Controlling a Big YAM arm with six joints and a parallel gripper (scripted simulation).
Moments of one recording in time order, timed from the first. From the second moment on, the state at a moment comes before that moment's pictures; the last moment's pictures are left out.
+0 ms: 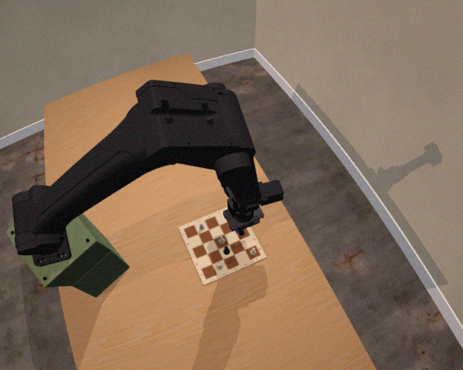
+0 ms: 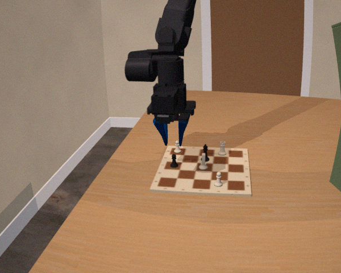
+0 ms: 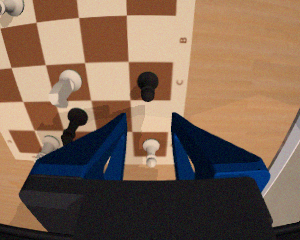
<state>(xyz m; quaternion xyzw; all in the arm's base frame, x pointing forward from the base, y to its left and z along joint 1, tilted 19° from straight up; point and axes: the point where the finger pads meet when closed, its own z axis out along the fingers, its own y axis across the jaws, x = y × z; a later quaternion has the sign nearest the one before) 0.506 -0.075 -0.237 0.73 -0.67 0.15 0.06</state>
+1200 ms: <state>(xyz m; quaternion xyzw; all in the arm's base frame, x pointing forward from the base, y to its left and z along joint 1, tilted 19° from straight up) 0.504 -0.063 -0.195 0.72 -0.67 0.16 0.06</state>
